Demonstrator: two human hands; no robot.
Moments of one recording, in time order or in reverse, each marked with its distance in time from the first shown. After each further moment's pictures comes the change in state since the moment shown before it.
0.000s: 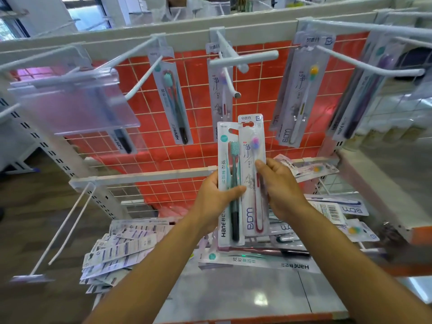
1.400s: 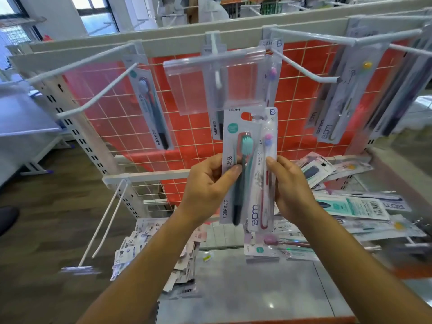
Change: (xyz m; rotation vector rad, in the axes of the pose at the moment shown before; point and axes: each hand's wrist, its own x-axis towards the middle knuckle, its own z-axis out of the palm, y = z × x) left_hand -0.050 0.047 -0.097 0.223 -0.026 0.520; right_hand -0.025 0.009 0.086 0.122 0.022 -0.046
